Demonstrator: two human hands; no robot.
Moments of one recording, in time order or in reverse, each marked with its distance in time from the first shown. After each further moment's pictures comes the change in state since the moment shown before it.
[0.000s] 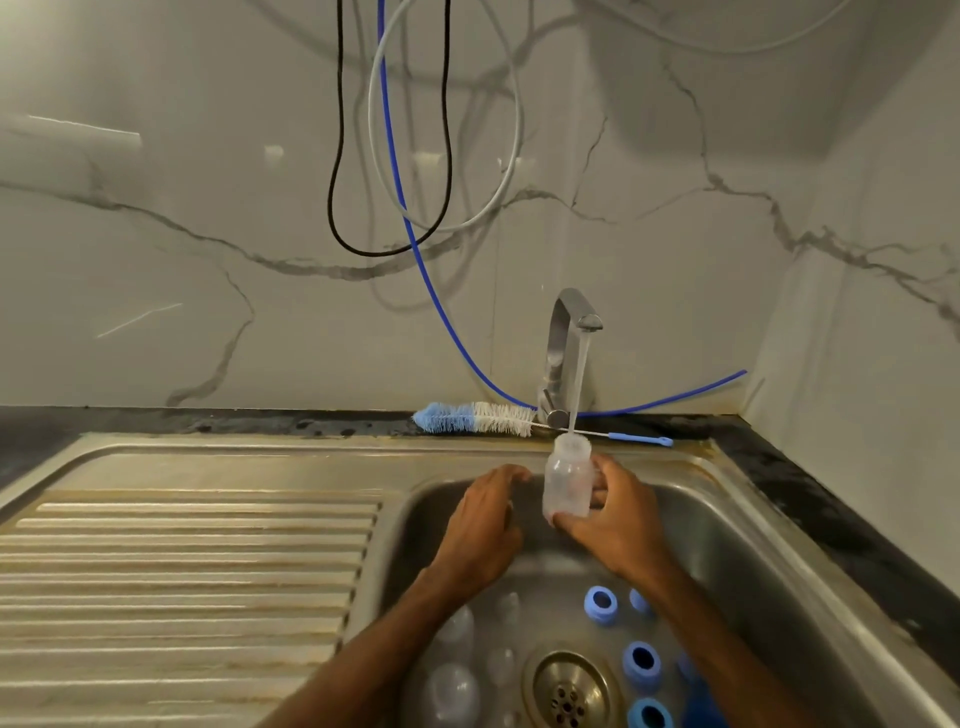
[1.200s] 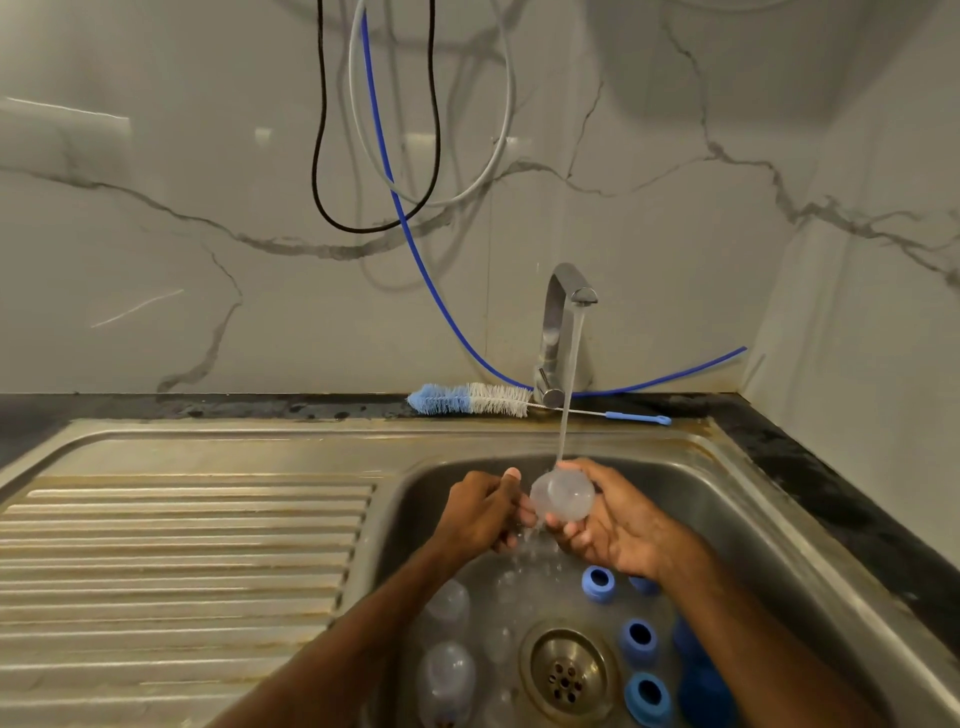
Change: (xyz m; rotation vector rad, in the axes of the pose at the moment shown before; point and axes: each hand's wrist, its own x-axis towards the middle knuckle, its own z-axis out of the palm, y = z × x) left_hand 0.001 0.006 0.001 -0.444 -0.085 -0.351; right_hand 0.014 0.012 -0.012 0.920 -0.641 0.788
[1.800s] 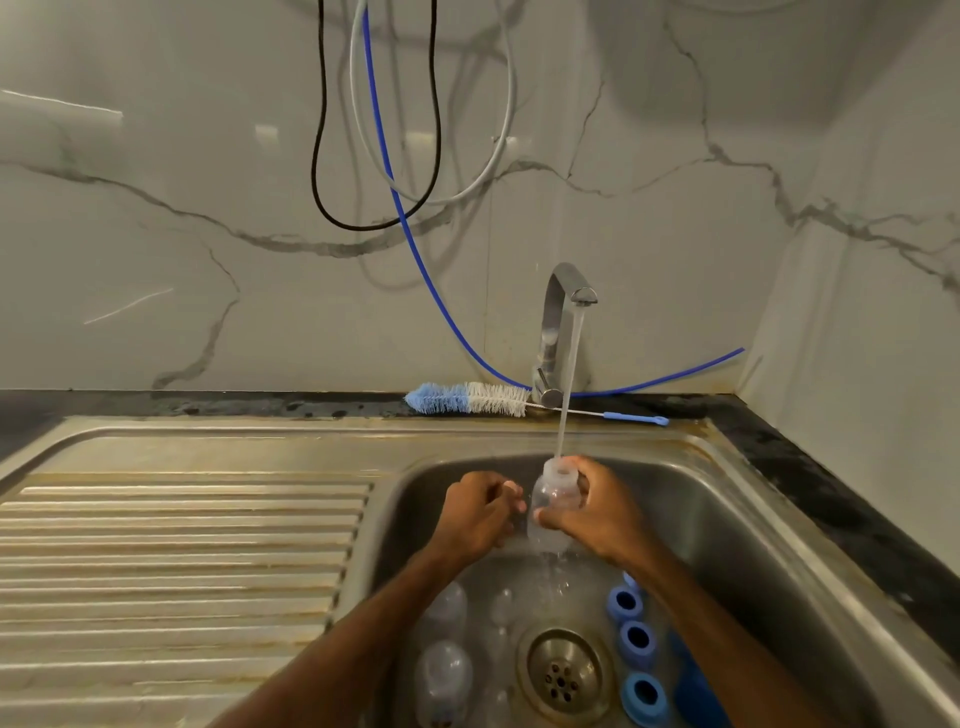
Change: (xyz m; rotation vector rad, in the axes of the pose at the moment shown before) left_hand 0.000 -0.003 0.001 0.050 0.063 0.021; right_hand 0.014 0.017 0.007 -0.881 0.441 -0.638
